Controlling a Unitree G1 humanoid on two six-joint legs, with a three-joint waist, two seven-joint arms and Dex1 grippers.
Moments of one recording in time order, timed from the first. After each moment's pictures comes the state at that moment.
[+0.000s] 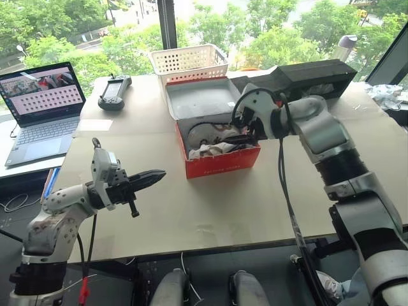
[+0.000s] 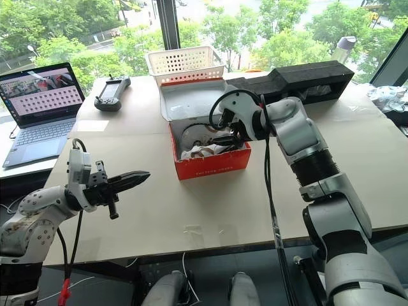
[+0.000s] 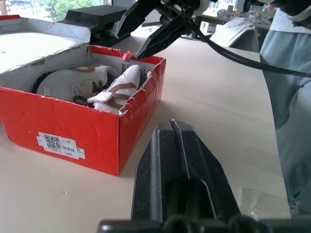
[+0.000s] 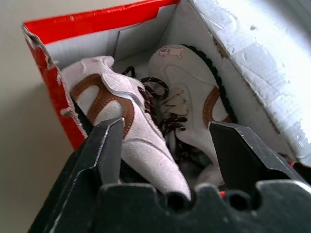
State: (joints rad) left arm -0.19 0.65 0.22 -0.24 -0.67 0.41 -1.04; right arm -1.19 -0.58 0.46 0.56 -0.04 0.24 1.06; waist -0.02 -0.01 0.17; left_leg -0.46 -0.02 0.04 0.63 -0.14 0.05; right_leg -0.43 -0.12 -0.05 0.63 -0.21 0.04
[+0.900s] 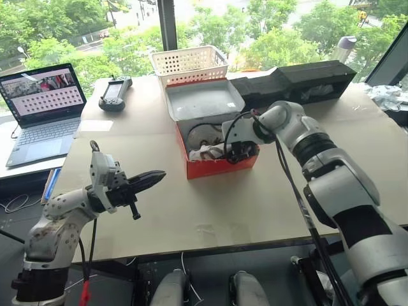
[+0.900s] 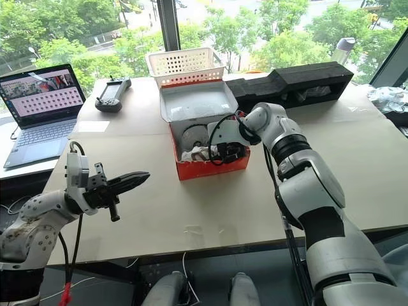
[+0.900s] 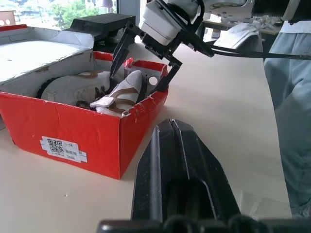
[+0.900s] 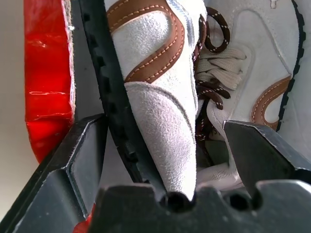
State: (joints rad) left arm -0.14 0.64 0.22 -0.27 -0.67 0.38 -1.01; right arm -1.41 -0.40 0.53 1.23 -0.41 -0.38 1.08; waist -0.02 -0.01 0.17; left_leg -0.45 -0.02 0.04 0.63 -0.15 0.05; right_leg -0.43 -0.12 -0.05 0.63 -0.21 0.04
